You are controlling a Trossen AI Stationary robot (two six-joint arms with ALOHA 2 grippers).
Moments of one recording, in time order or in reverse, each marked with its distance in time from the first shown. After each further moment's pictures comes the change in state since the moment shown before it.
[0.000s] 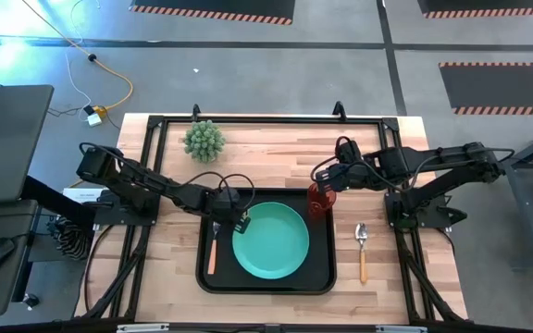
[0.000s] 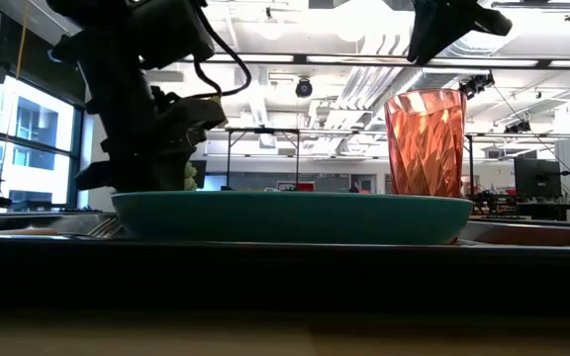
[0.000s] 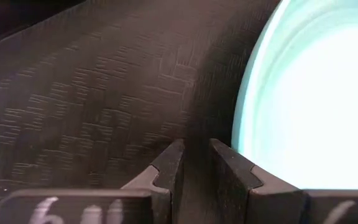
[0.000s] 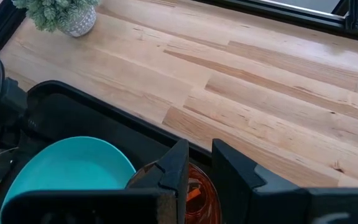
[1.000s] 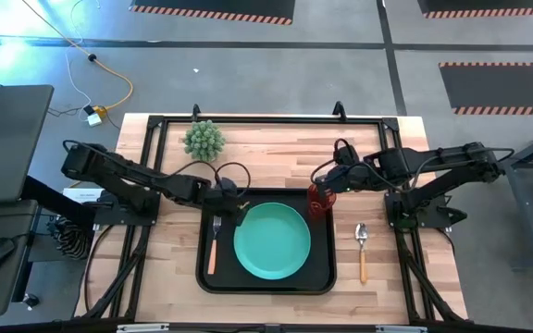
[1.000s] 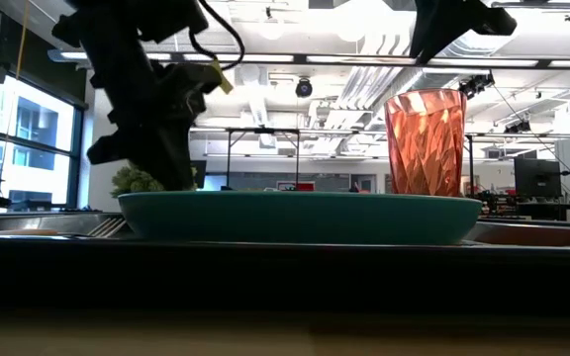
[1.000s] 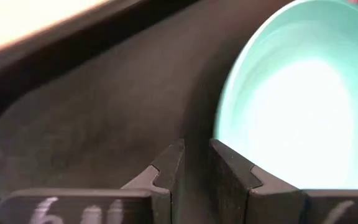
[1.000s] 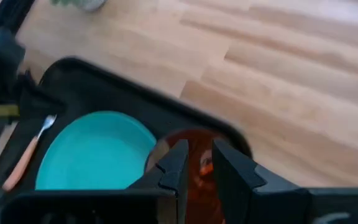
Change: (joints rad) left arm 0.045 -0.148 0.001 -0.055 -0.003 0.085; right arm 0.015 0.000 0.003 0.017 -0.128 0.049
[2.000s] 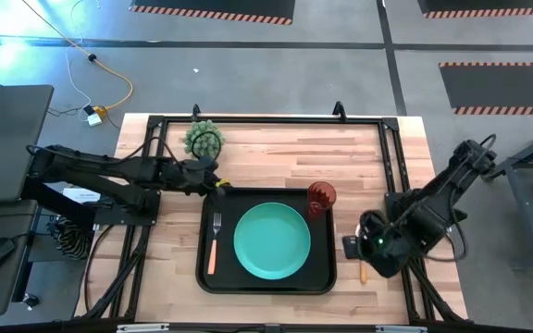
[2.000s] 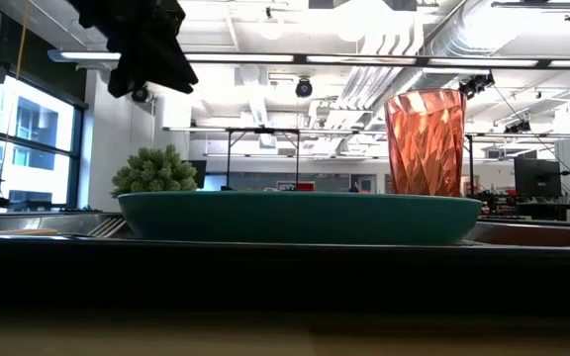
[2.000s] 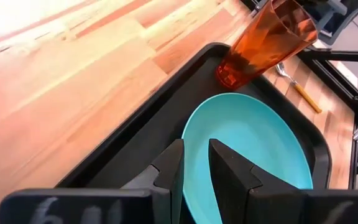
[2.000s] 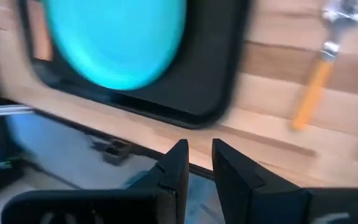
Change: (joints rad) left arm 0.074 -0.421 0.000 -0.063 -0.081 0.358; right arm 0.620 0.034 0.001 -0.035 -0.223 0.957
